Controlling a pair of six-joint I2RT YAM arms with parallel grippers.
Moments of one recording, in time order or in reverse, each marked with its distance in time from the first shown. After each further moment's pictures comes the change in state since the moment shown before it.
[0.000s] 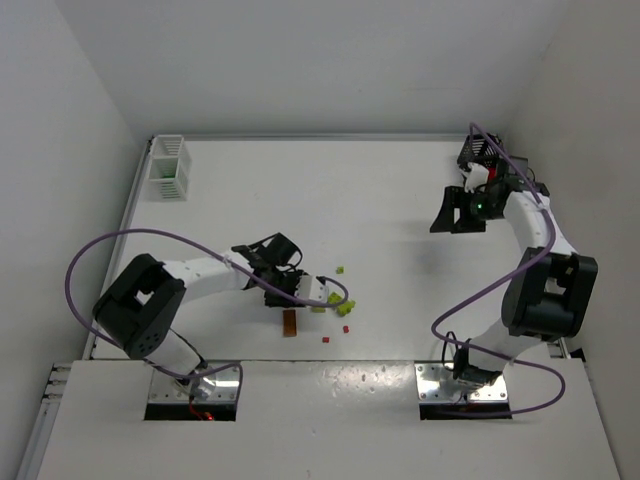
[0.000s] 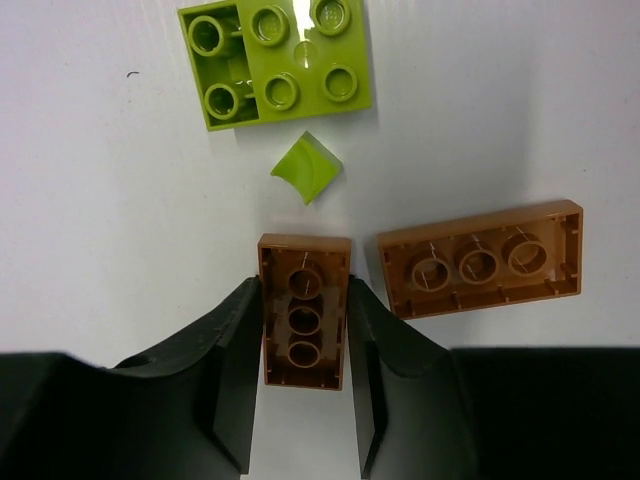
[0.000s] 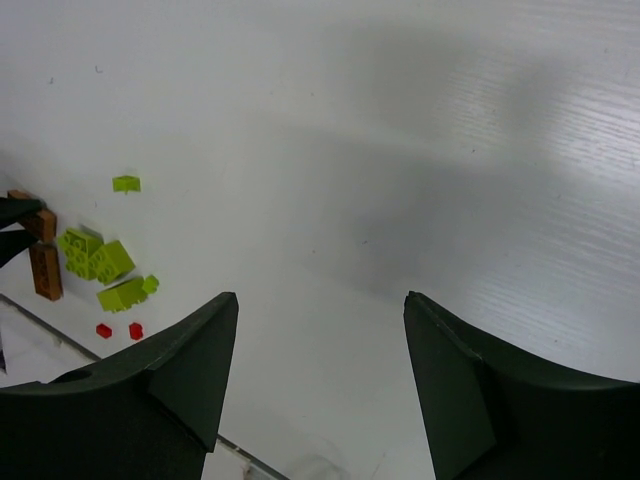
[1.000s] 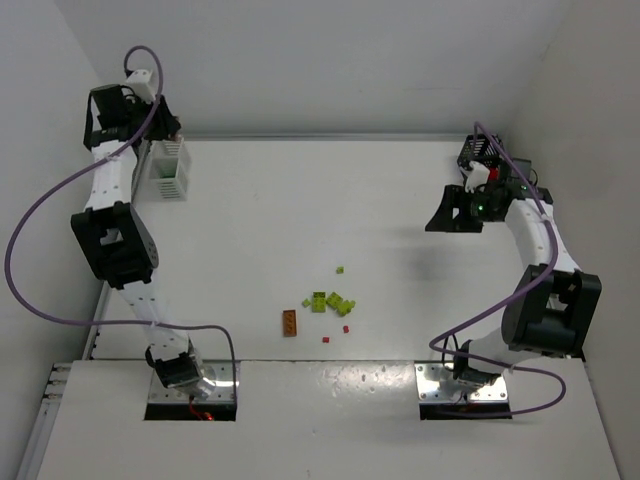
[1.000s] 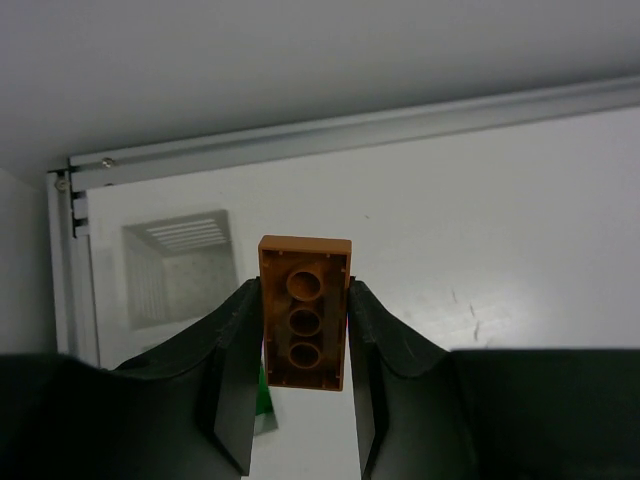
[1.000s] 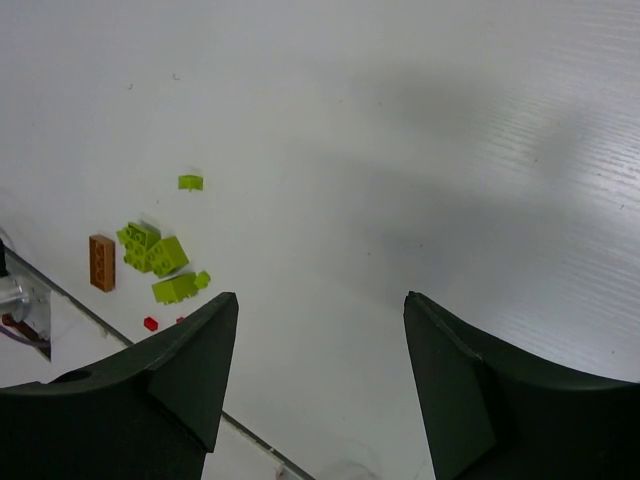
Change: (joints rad) left arm 0.963 0.469 1.147 0.068 0.166 -0.818; right arm 0.007 -0.098 -0.051 0.008 -0.095 0.043
